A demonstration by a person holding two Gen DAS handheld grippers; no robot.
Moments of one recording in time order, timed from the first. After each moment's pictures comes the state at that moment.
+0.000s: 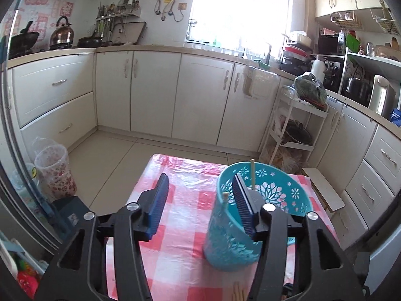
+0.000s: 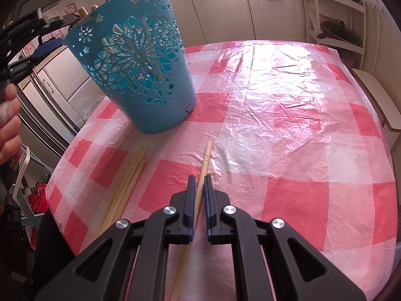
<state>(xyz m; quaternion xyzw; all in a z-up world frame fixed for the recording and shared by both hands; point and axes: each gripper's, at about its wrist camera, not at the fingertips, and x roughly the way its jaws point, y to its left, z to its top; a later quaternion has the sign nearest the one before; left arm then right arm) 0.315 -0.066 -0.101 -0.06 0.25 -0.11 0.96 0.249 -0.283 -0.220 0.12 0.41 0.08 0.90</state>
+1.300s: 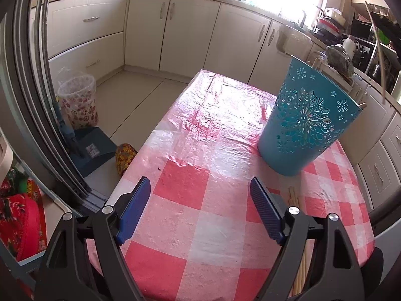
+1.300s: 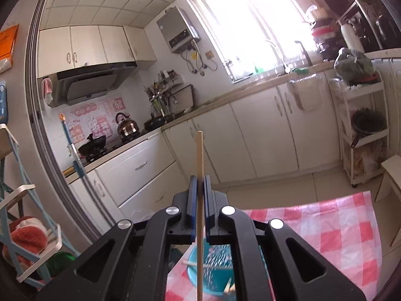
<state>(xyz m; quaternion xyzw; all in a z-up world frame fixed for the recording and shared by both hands) 0.258 0.003 -0.212 -0.09 0.38 -0.07 0.92 0.293 -0.259 0.006 0.19 0.09 0.13 0.97</state>
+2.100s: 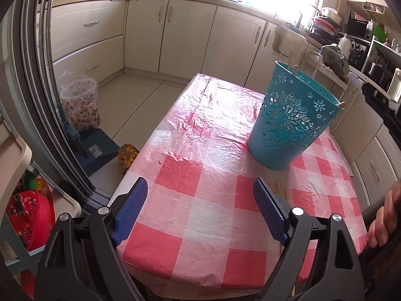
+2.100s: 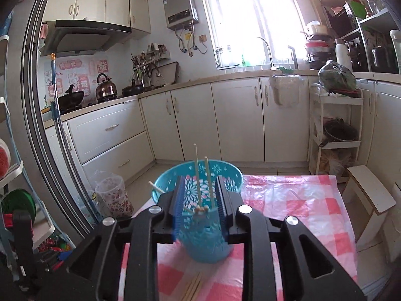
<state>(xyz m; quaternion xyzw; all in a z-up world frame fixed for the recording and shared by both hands) 0.229 -0.004 -0.186 -0.08 0.38 -0.07 0.92 0.221 -0.232 -0.073 0.08 0.15 0.06 0.98</state>
